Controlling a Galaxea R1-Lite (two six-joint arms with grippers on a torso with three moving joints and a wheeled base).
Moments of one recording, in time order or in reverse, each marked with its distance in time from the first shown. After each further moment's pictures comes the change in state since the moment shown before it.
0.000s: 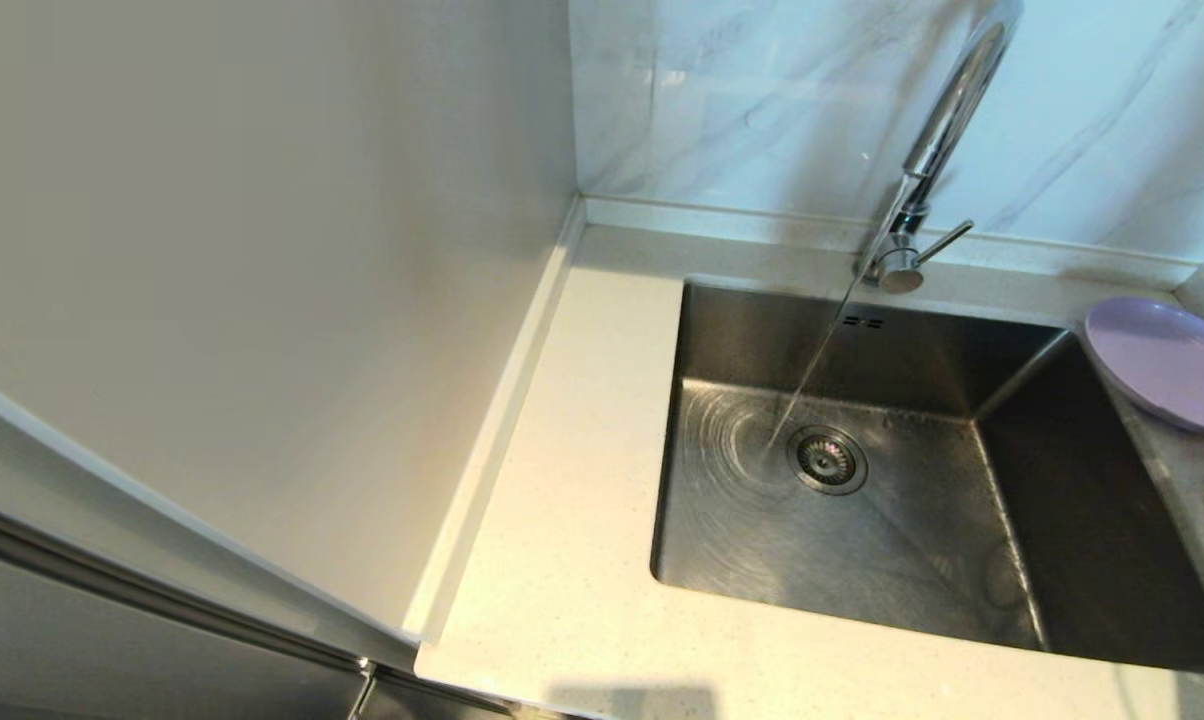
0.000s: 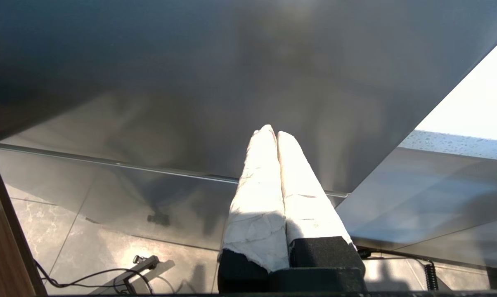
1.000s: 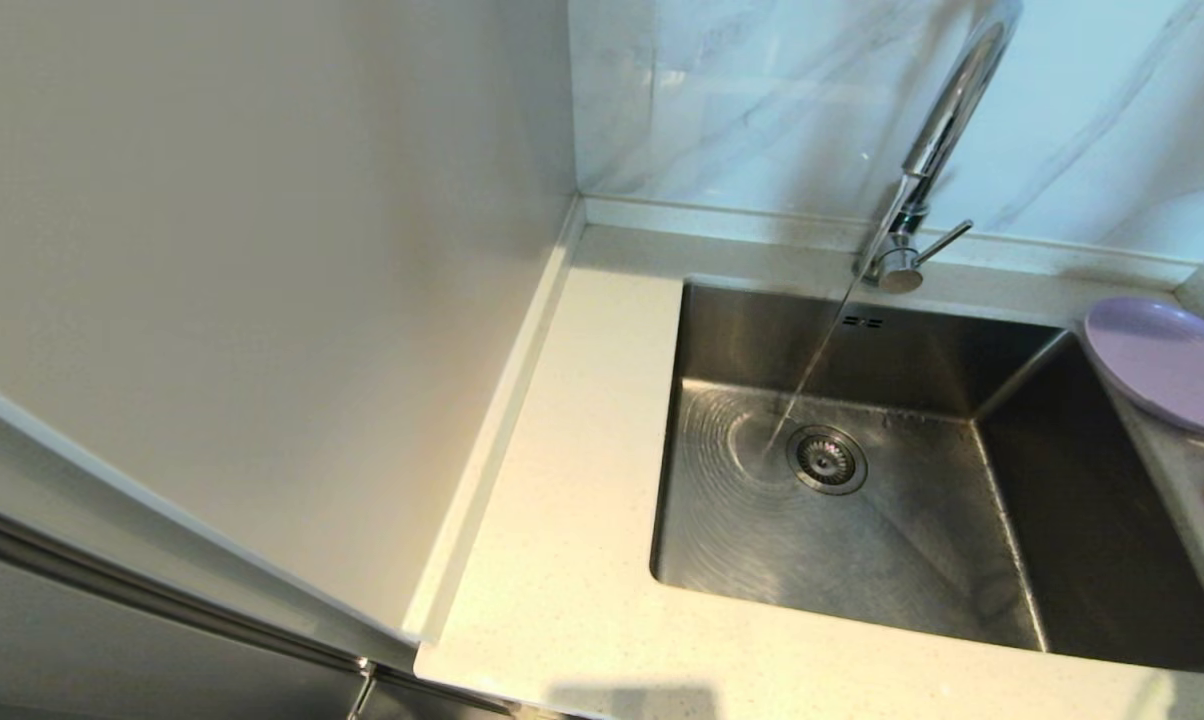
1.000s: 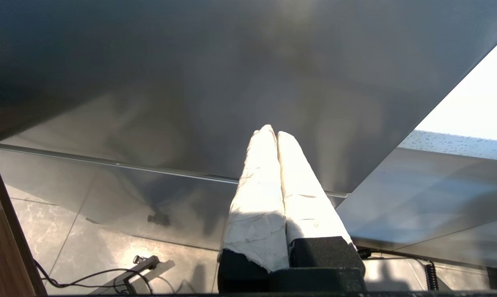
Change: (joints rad) left arm 0.000 0.000 0.000 0.000 -0.001 0.000; right arm -0.003 -0.261 0.042 -0.062 0.004 0.041
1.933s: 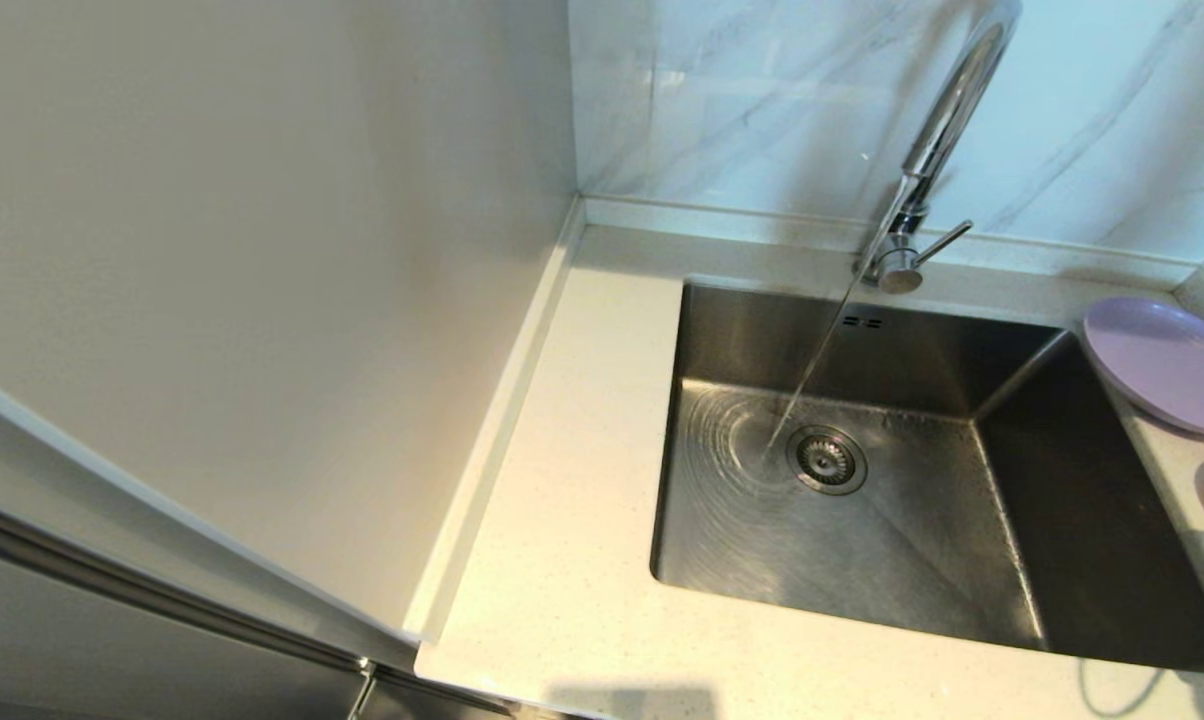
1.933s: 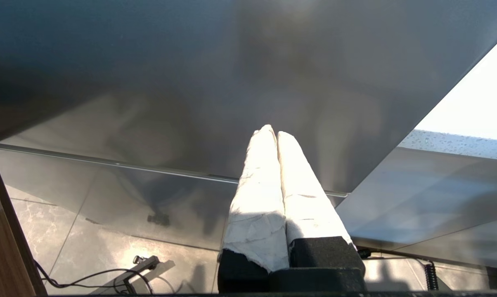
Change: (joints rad) left arm 0.000 0.000 0.000 0.000 0.000 0.000; right arm -0.005 -0.181 0.268 0.335 -0.015 0.143
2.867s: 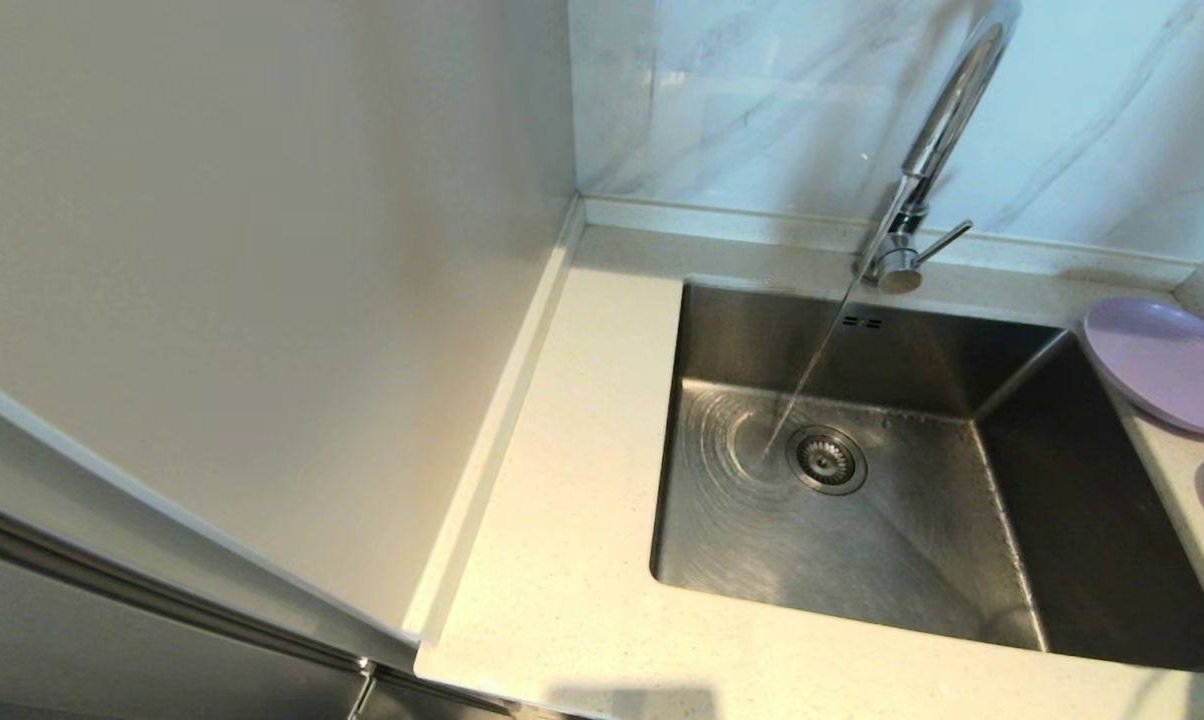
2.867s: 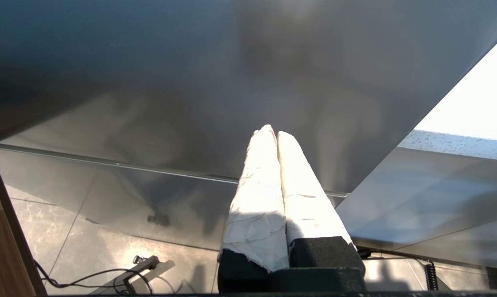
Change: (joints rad) left arm 0.000 0.000 0.000 0.000 0.000 0.000; right arm -0.117 0.191 0.056 -0.137 0.010 0.175
